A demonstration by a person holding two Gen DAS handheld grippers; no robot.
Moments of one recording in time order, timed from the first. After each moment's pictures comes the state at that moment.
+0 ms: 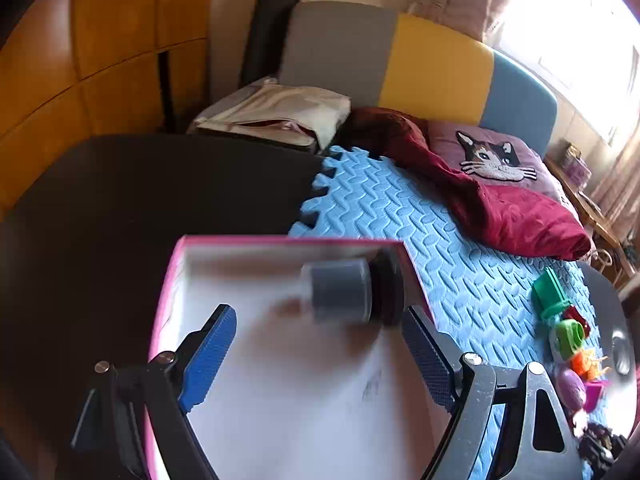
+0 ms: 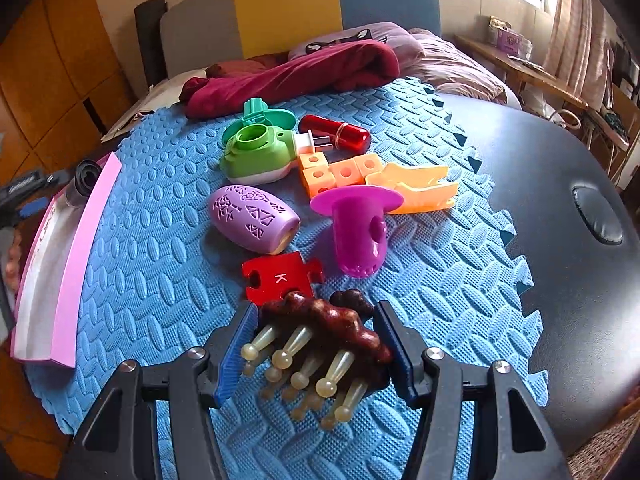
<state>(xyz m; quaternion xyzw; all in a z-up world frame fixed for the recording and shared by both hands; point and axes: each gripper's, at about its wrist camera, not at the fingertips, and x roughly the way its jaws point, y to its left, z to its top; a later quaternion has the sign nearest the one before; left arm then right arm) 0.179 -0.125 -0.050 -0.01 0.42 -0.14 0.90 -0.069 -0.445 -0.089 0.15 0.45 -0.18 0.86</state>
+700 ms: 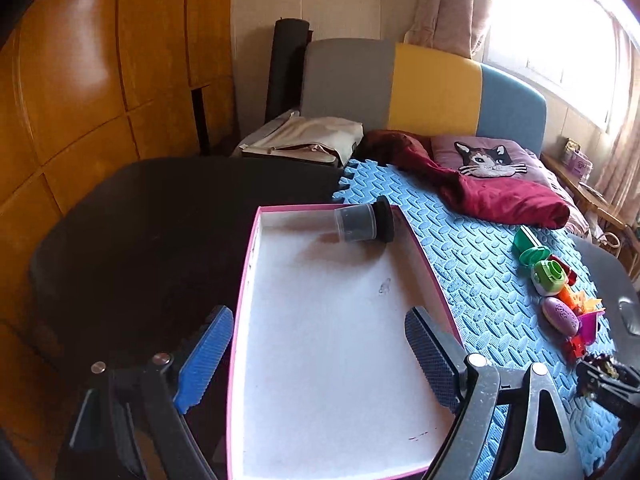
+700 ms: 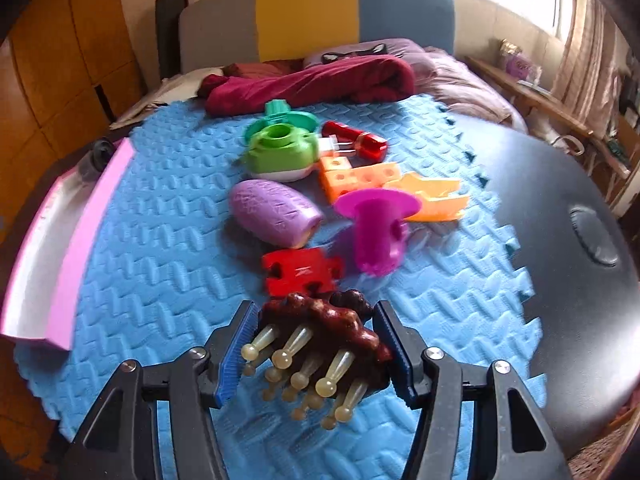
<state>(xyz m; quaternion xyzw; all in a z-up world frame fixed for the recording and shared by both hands) 0.050 -0.082 -0.018 0.03 0.36 -0.10 0.93 -0.071 -0.417 -0.088 0.11 0.45 -0.16 0.87</state>
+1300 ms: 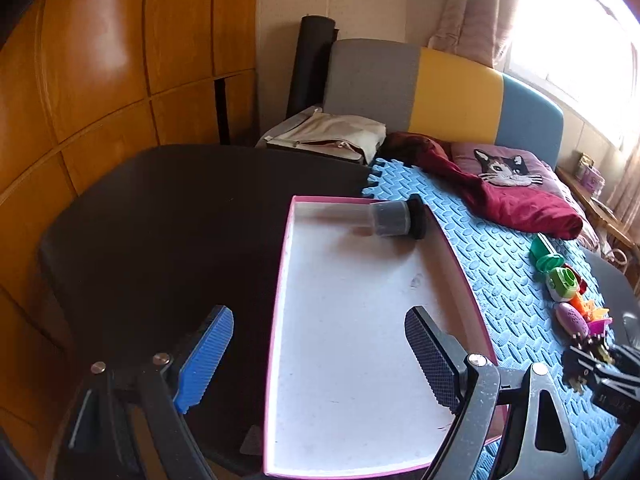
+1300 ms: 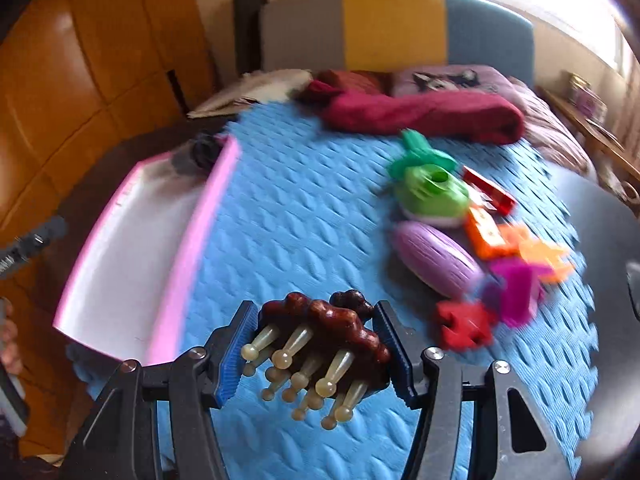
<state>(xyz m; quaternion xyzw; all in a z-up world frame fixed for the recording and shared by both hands) 0.050 -0.050 -0.026 0.00 0.37 -0.08 0.93 -0.014 -0.328 -0.055 0.08 0.43 -0.03 0.90</state>
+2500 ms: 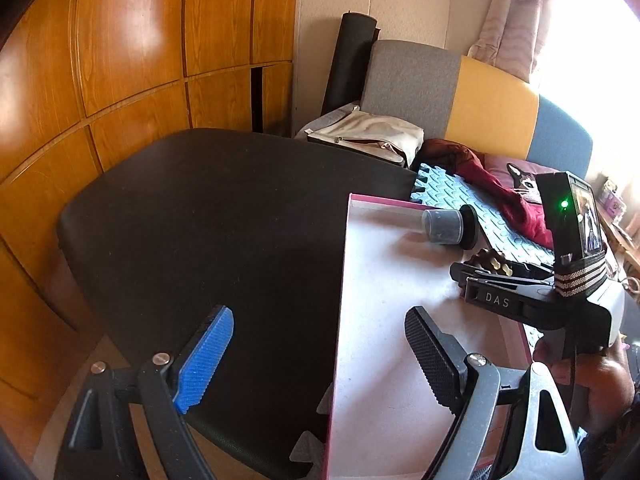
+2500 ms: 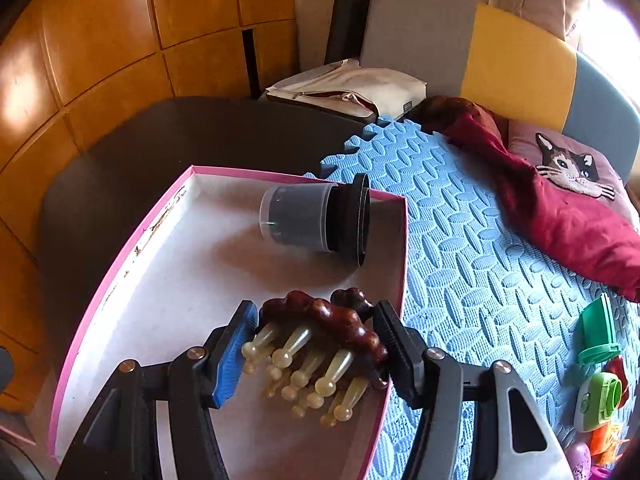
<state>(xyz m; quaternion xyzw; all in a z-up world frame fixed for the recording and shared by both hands) 0.062 -0.008 -0.032 -0.03 0.37 -0.03 0.93 0.169 -0.225 -0.092 -0.01 0.45 0.05 0.89</state>
